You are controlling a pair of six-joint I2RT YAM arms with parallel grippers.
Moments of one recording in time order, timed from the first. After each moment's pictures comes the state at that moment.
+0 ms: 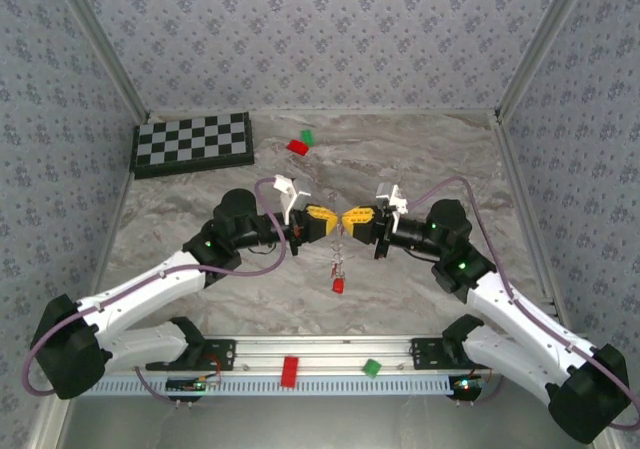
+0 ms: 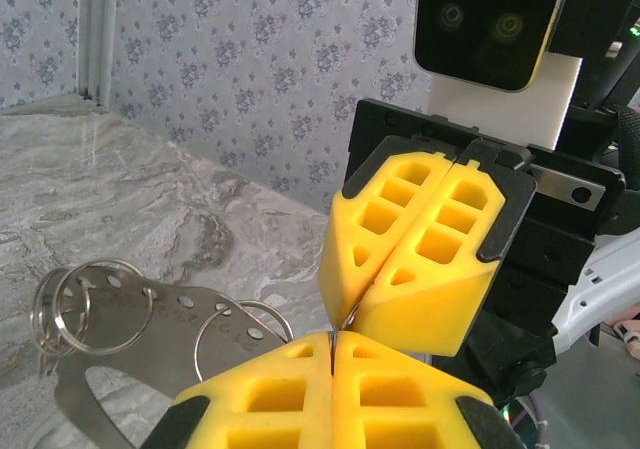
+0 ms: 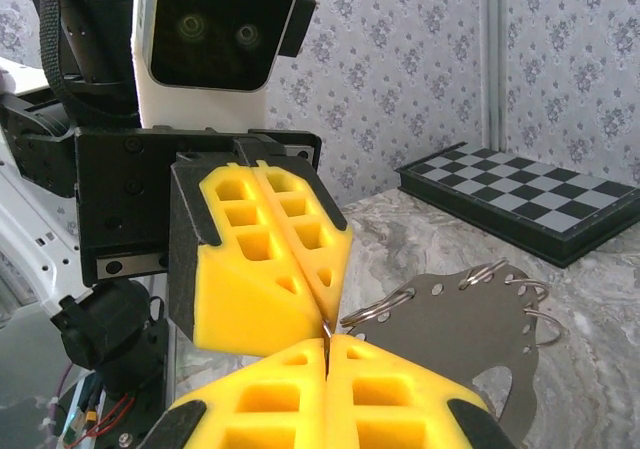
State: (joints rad) left arm -0.82 1.10 0.74 0.28 0.53 -0.33; right arm 0.59 0.84 0.58 0.26 -0.67 0.16
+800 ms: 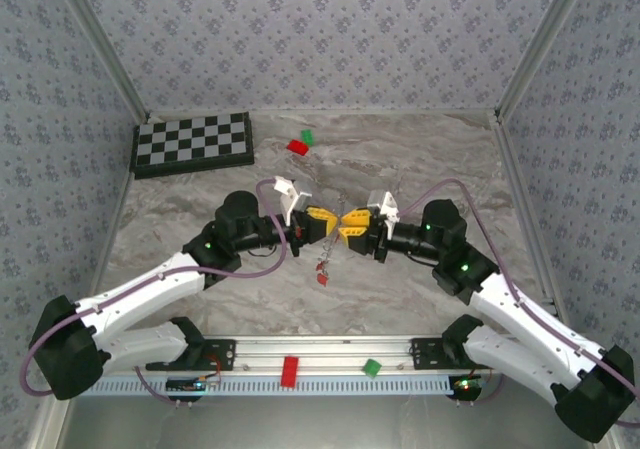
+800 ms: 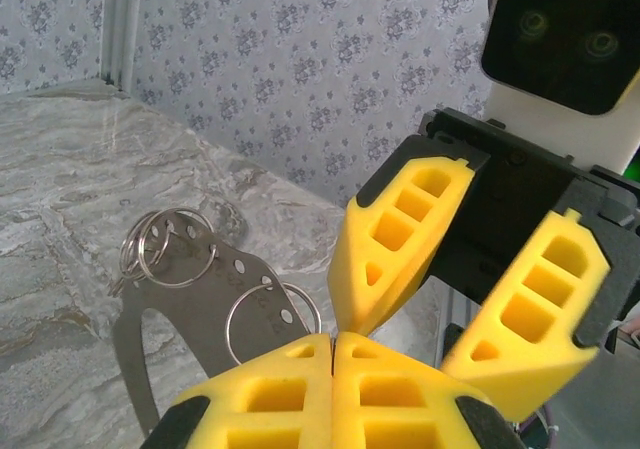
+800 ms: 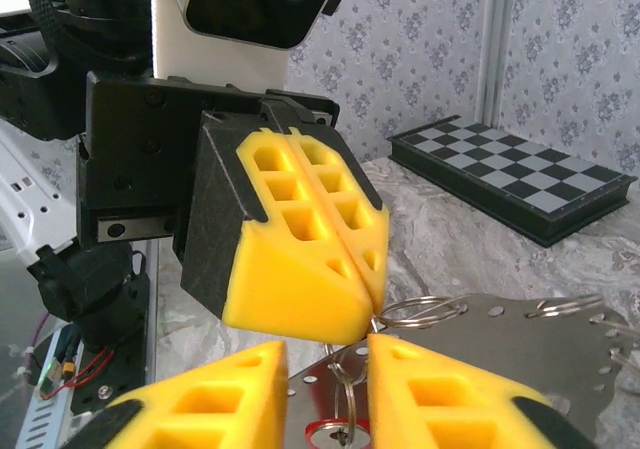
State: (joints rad) left arm -0.83 1.08 0.74 0.24 0.47 -0.33; right arm 0.66 0.82 0.63 0.07 -0.59 0.01
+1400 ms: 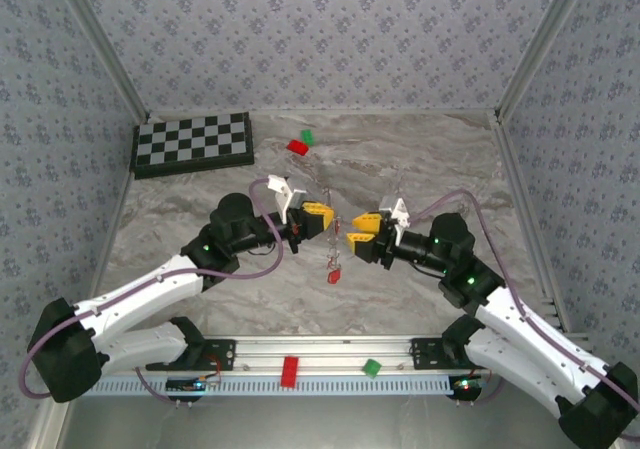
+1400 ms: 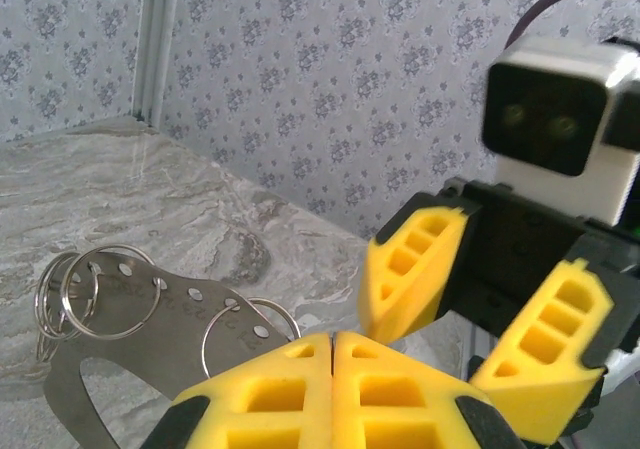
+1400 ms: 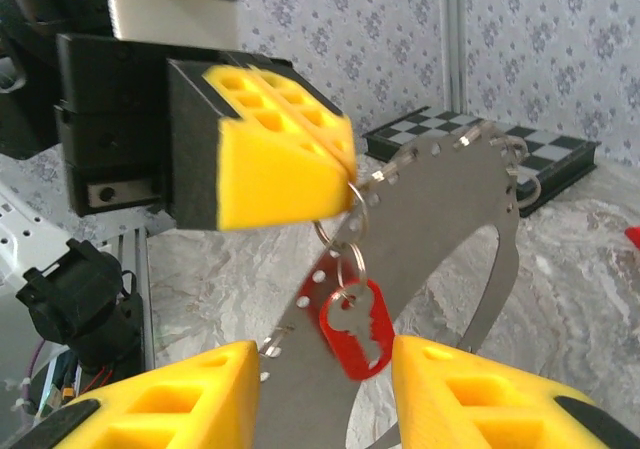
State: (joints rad) left arm -0.83 1.07 0.71 0.32 0.42 -0.34; right arm 0.65 0.72 0.52 0.11 -0.52 0.15
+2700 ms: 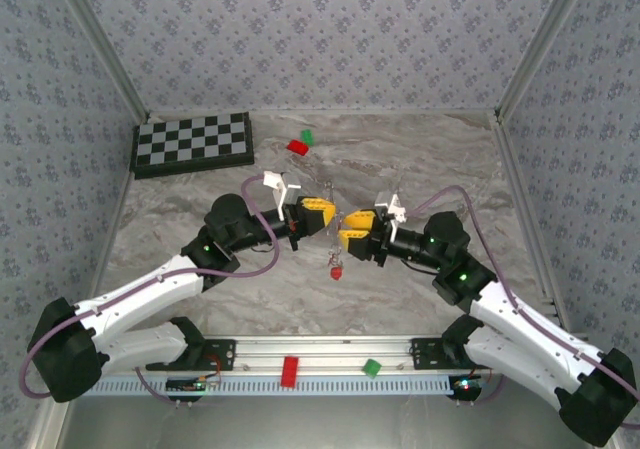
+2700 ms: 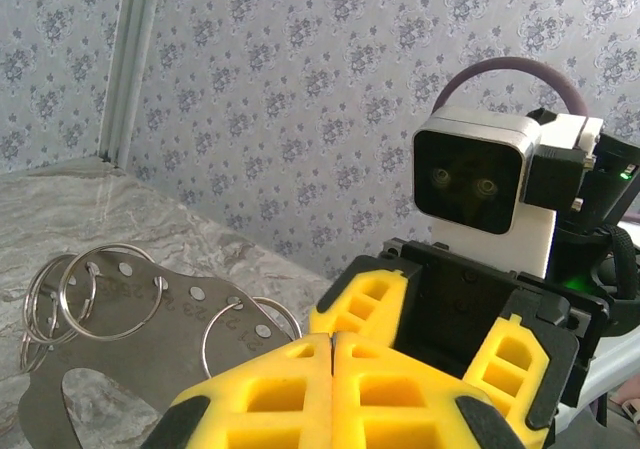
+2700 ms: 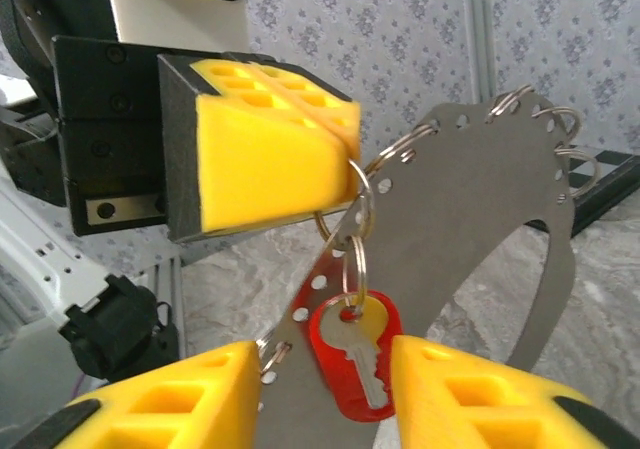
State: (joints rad) left arm -0.83 1.07 0.71 0.44 0.45 -0.42; right arm 0.68 0.77 0.53 0.23 -0.52 0.24
